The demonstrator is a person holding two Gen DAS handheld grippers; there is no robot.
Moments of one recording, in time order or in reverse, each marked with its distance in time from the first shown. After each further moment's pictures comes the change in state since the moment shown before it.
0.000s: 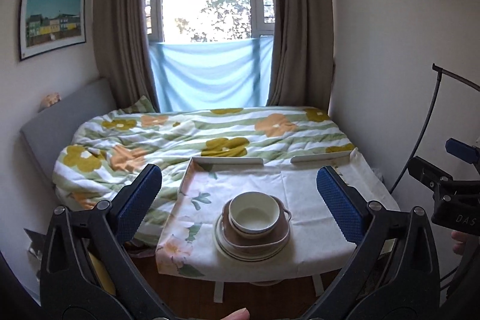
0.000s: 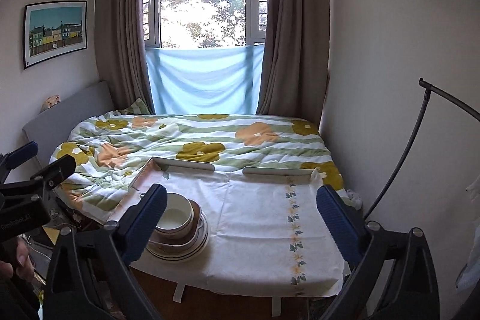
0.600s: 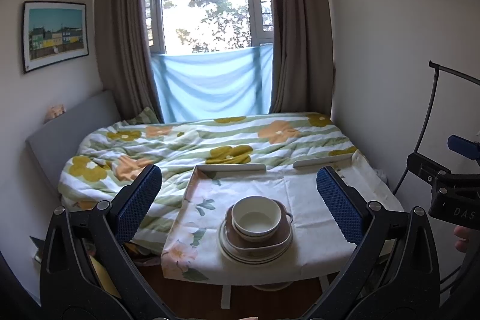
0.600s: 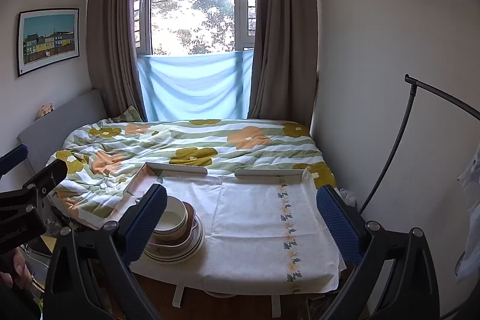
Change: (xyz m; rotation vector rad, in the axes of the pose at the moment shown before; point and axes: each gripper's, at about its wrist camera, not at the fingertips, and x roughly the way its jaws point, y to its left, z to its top) left arm -0.017 -0.013 -0.005 0.030 -0.038 0.020; right arm -0.021 -0.008 -0.008 0.026 -0.017 -0.034
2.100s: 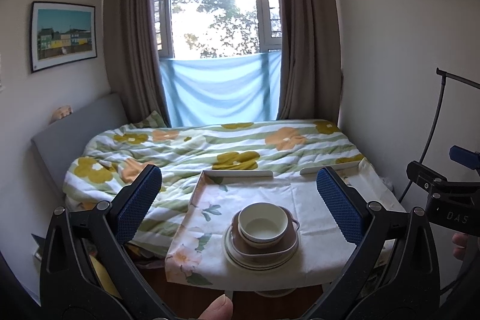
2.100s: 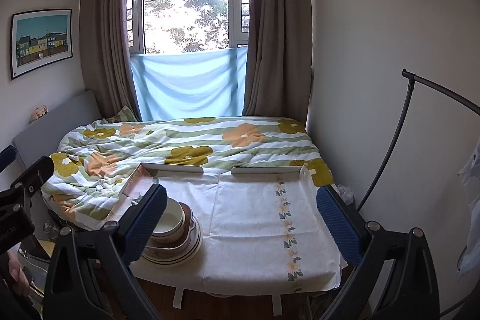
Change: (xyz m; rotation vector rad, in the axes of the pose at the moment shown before) left arm 0.000 0.013 0.003 -0.022 -0.030 0.038; right arm 0.009 -0.002 0.005 0.015 0.013 -0.019
